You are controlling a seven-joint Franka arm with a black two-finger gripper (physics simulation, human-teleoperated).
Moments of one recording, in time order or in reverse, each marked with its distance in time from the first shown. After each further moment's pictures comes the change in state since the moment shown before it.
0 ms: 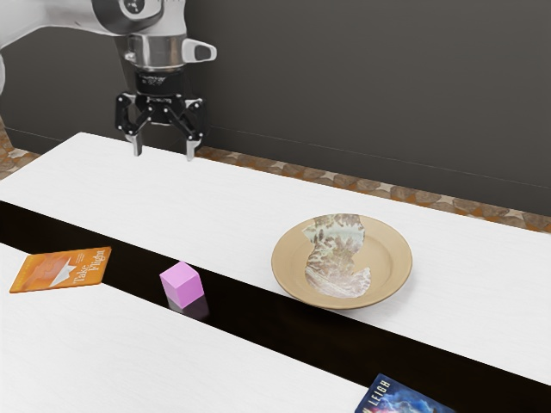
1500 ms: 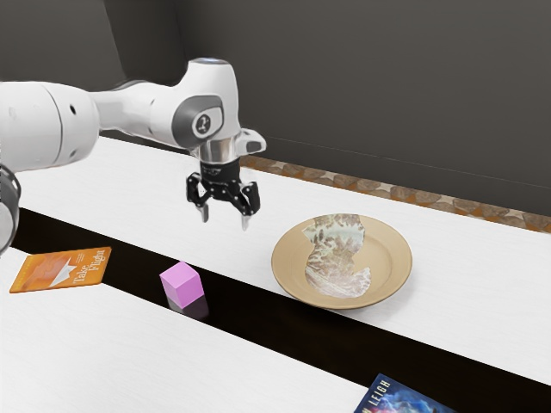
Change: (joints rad) arm 0.012 0.253 -0.018 -0.204 -0.022 0.542 0.236
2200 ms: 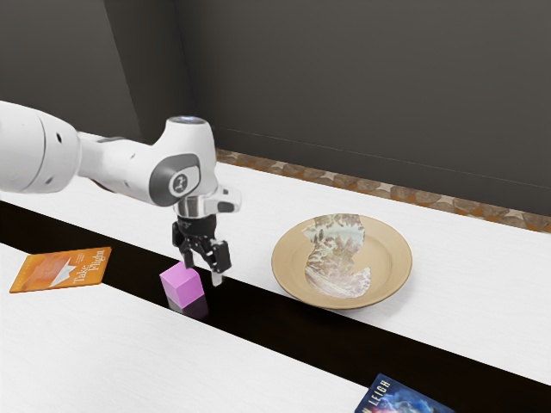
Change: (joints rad) arm 0.040 -0.115 -0.008 -0.381 -0.004 0.224 0.383
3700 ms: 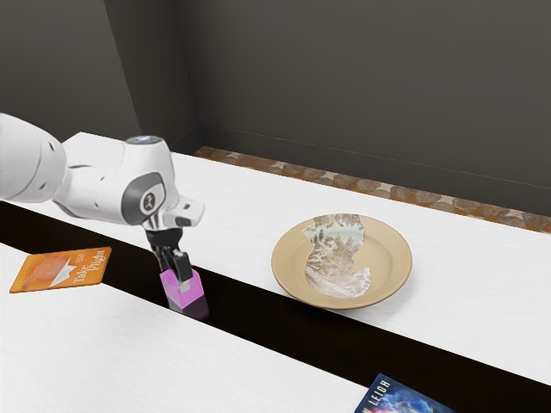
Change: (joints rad) arm 0.042 0.033 0.119 -0.102 -0.055 0.209 0.395
